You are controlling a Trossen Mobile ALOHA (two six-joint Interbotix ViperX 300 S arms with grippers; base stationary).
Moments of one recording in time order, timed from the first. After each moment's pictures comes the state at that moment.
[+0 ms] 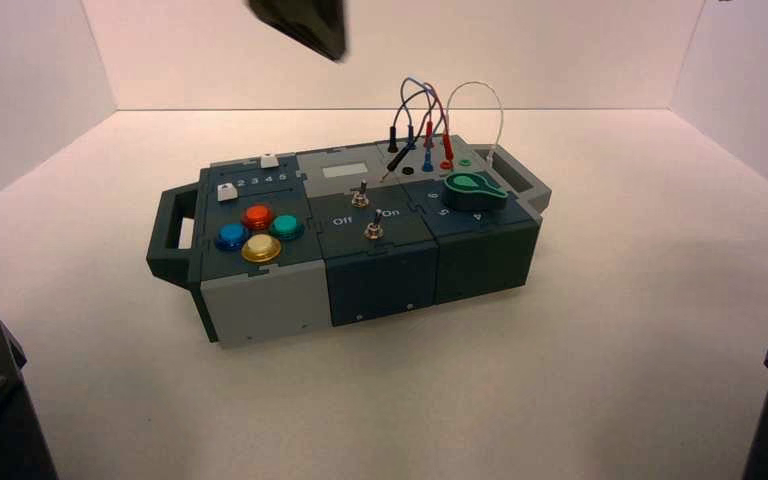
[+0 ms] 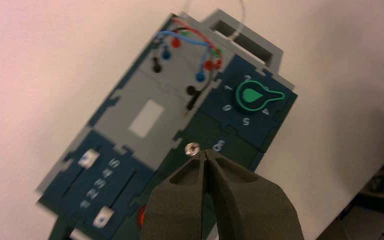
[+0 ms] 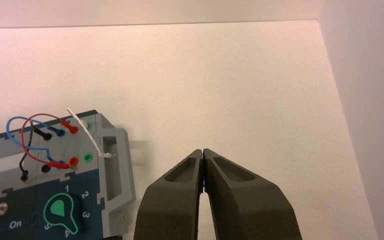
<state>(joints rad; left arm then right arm) -0.82 -0.28 0.72 -0.04 0.58 -0.09 0.01 -0.81 1.04 0.09 0.47 -0.03</state>
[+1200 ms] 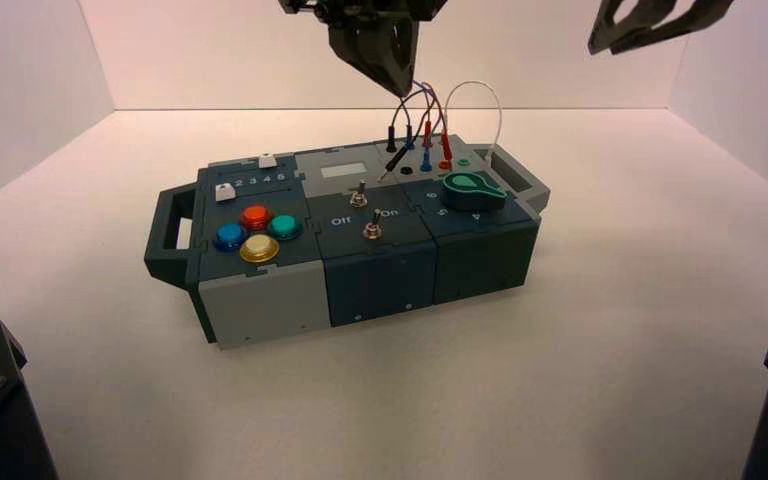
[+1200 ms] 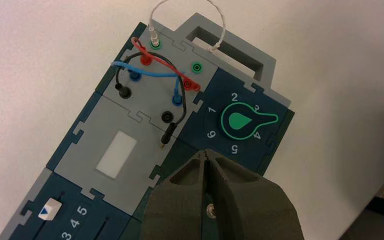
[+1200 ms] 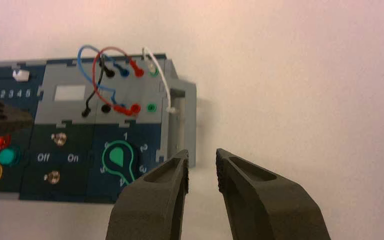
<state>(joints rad) -0.86 -0.09 0.62 -0.04 0.52 -0.09 0.29 -0.60 0.99 0.13 0.47 -0.04</state>
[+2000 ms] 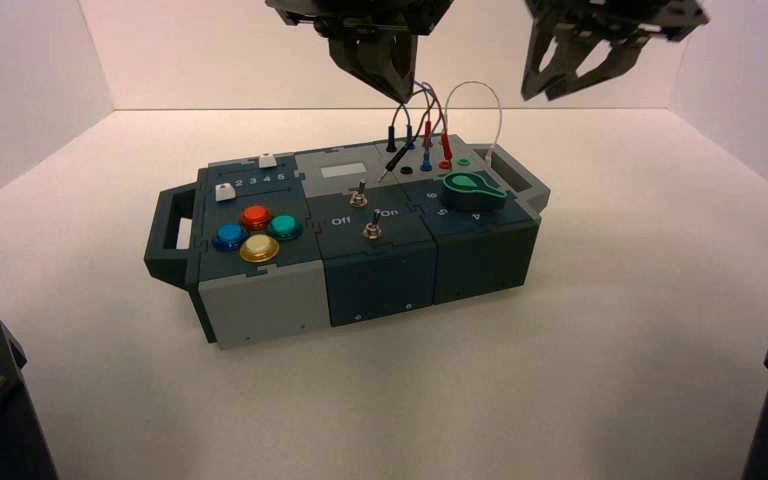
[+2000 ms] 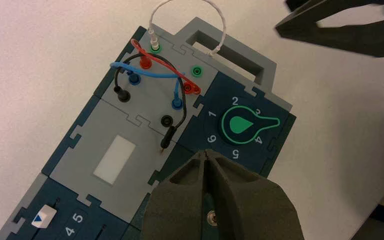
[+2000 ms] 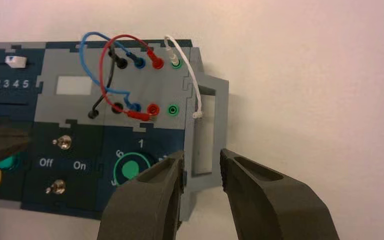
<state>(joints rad) -0.86 -0.10 0.66 -0.04 0.45 -0.09 0.39 -0.30 0.90 0.19 0.41 -0.04</state>
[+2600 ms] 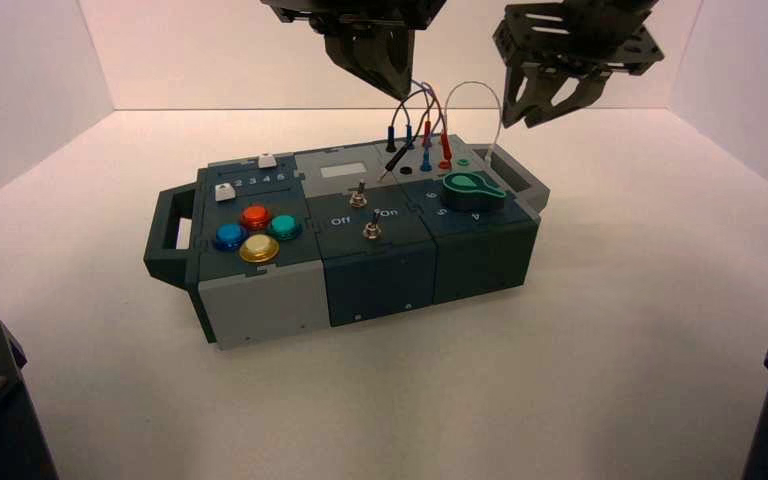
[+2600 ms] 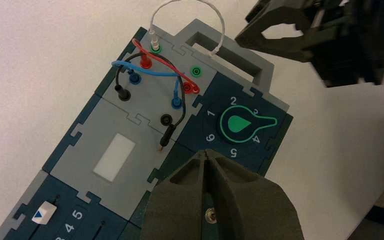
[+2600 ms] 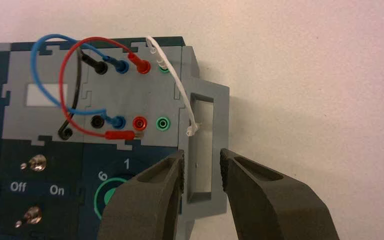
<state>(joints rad) -0.86 -0.12 0.67 -0.04 0.44 -0.10 0.39 -0.11 0.84 0.20 0.33 -0.04</state>
